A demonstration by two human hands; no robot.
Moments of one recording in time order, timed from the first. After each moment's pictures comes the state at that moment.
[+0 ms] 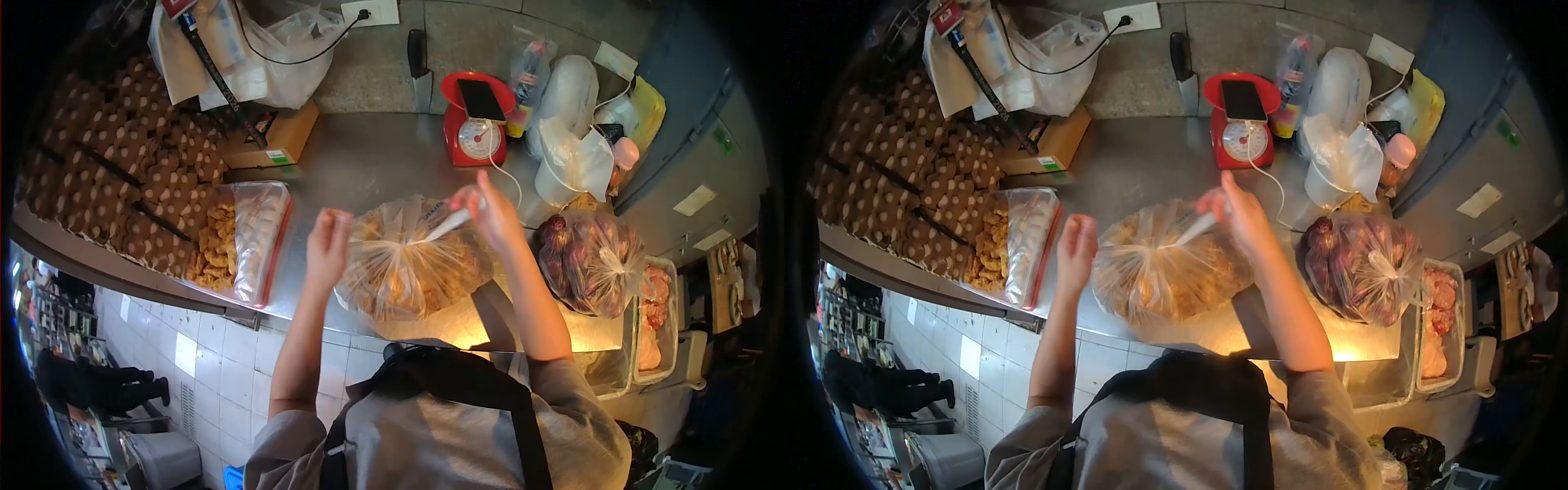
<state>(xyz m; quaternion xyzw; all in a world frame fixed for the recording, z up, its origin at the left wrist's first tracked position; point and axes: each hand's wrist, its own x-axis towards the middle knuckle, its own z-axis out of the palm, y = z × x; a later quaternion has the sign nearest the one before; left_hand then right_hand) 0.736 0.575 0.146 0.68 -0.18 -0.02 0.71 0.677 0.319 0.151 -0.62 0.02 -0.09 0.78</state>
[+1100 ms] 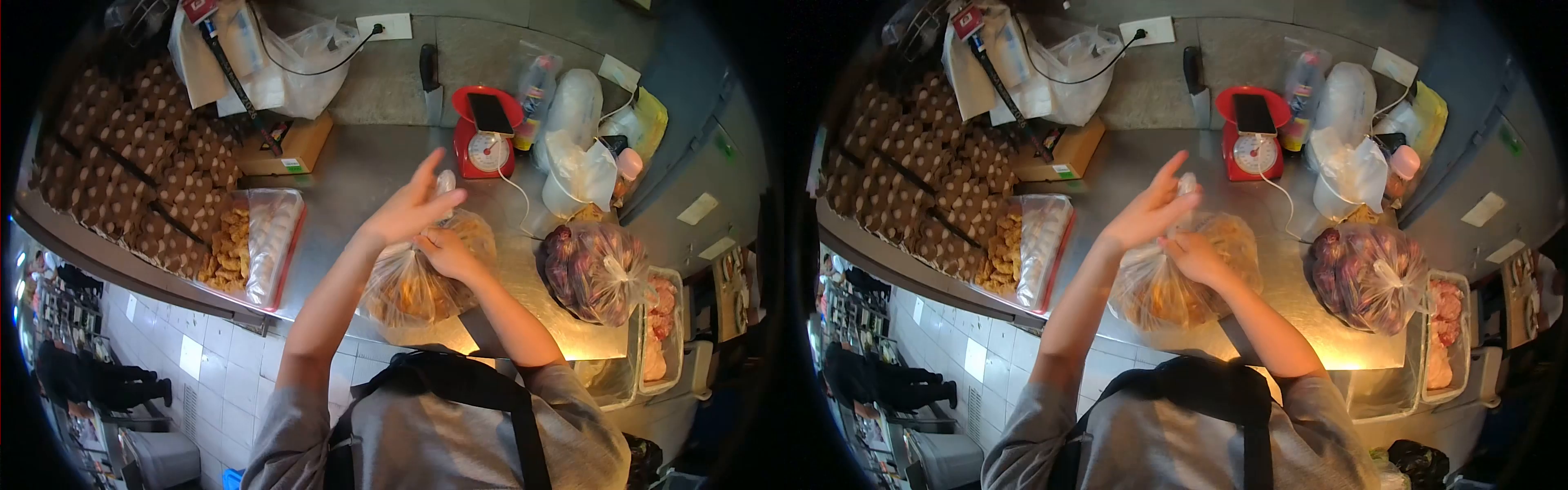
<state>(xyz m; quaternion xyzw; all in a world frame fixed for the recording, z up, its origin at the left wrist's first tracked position) 0.737 0.488 0.215 0.73 -0.36 -0.17 0.56 0.682 0.387 0.117 -0.86 -0.06 -0.07 0.49</state>
